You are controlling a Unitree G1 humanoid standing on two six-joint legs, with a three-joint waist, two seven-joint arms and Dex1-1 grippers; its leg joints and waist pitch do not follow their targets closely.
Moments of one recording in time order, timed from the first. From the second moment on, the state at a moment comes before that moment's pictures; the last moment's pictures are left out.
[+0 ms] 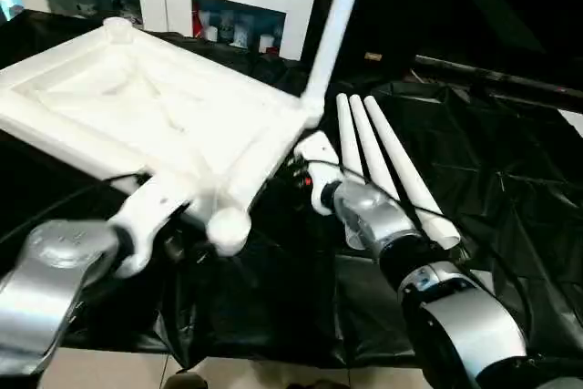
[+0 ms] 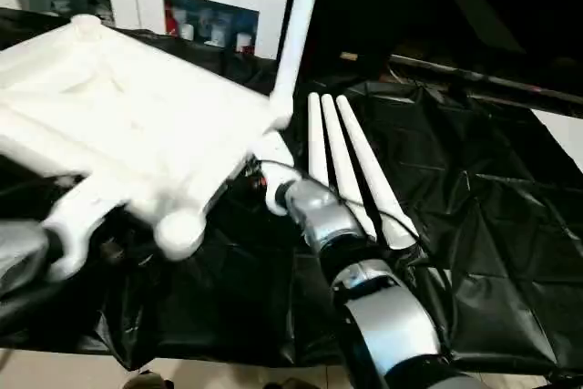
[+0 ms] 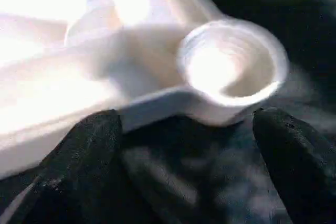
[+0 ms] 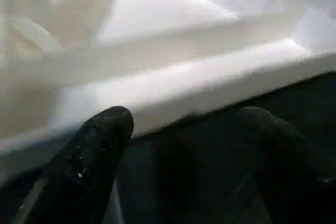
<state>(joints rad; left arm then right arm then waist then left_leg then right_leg) -0.17 0.65 -0.06 -0.44 -0.07 0.93 -0.80 -0.80 0.03 0.09 0.96 0.01 0.07 0.50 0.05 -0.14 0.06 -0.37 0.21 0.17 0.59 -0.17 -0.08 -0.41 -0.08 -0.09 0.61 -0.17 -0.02</state>
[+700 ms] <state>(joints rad) -0.40 0.66 0.00 -0.30 -0.27 0.81 -0.96 -0.85 -0.10 -0.10 0.65 0.09 0.87 0.25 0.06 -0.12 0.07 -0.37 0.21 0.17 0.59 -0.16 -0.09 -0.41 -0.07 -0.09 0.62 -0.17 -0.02</state>
